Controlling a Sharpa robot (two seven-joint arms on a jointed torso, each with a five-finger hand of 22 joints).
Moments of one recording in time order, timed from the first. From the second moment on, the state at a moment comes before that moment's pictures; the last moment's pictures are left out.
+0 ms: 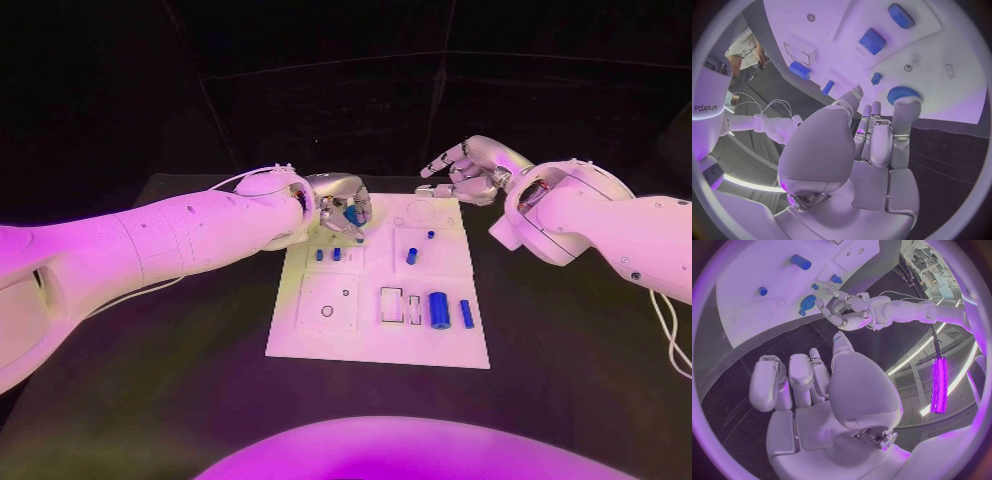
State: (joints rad) left arm 1.22 -0.54 -0.09 1.12 -1.37 -0.13 0.11; left_hand 1.44 -0.13 0.22 0.09 0.10 0.90 0.15 0.21 0.24 0.93 0.09 0.38 0.17 1.46 0.01 1.34 1.17 0.15 1.36 0.11 0.93 1.04; right arm 1.28 -0.77 -0.03 1.49 -1.08 -0.34 -0.11; right_hand 1.38 -0.02 -0.14 0.26 0.24 0.86 0.17 0.13 0.07 1.30 0.09 1.43 1.31 1.46 -0.01 1.16 0.97 0.07 1.44 0.10 1.36 1.15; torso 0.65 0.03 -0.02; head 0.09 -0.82
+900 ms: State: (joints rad) left arm 1.22 -0.48 -0.10 1.06 -1.46 -0.06 0.06; left_hand 1.45 -0.11 0.23 0.08 0.10 0.97 0.13 0.20 0.20 1.01 0.08 0.34 0.12 1.47 0.00 1.35 1.16 0.14 1.39 0.09 1.00 1.10; right arm 1.28 -0.77 -0.03 1.49 -1.08 -0.34 -0.11; right_hand 1.38 -0.02 -0.14 0.26 0.24 0.86 0.17 0.13 0.07 1.30 0.09 1.43 1.31 1.46 -0.01 1.16 0.97 0.07 1.44 0.10 1.36 1.15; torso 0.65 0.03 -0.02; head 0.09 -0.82
